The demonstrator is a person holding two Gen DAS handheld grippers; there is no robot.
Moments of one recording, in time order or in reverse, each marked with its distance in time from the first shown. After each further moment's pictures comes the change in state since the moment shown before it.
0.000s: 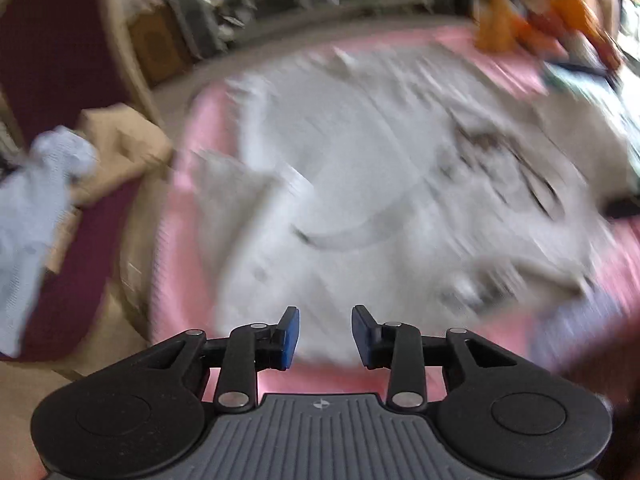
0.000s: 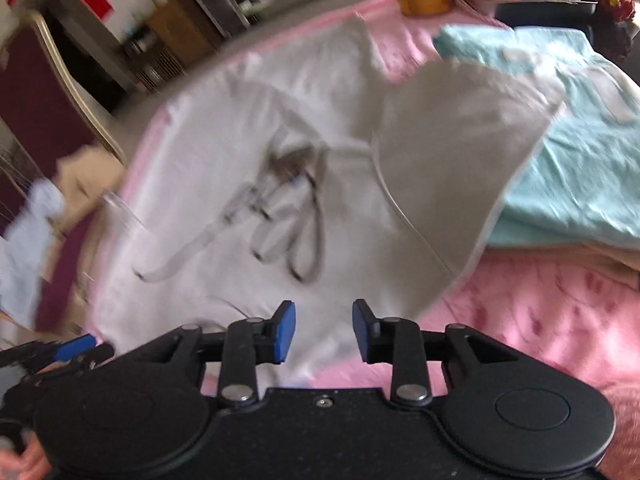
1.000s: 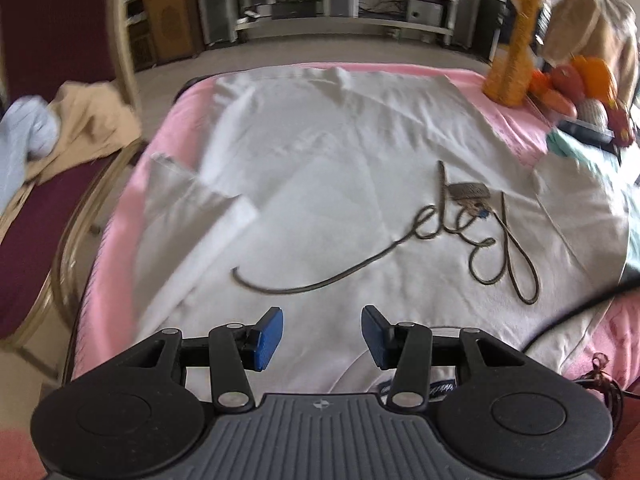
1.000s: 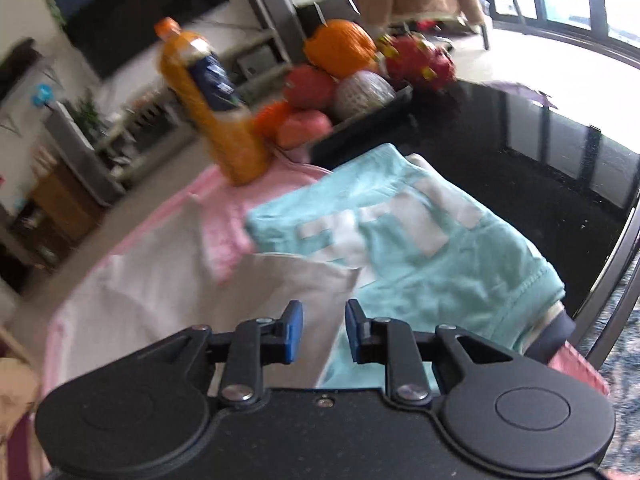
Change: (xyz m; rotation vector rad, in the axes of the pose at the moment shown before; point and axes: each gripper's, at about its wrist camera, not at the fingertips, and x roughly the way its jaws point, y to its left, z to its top) left arm 0.020 -0.039 0.019 -0.212 0.016 -0.118; right arm -0.066 -0.073 0.040 0.291 -0.454 -0.296
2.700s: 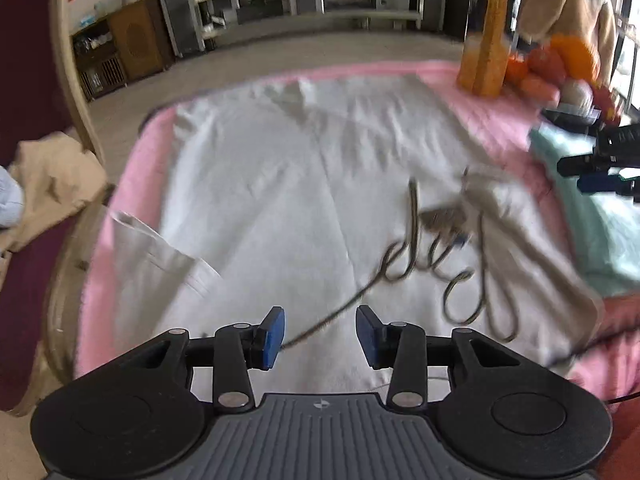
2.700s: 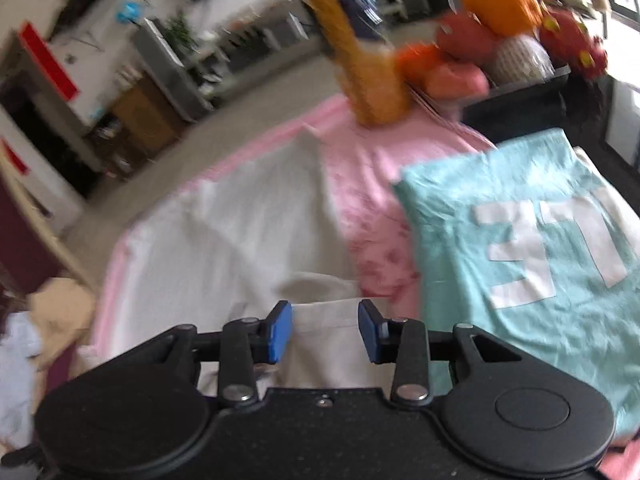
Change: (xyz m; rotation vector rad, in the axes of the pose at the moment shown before) left arm 0.030 -0.036 0.044 0.144 0.046 -0.016; right arm 0.088 0.077 0.011 -0.198 0.254 0.182
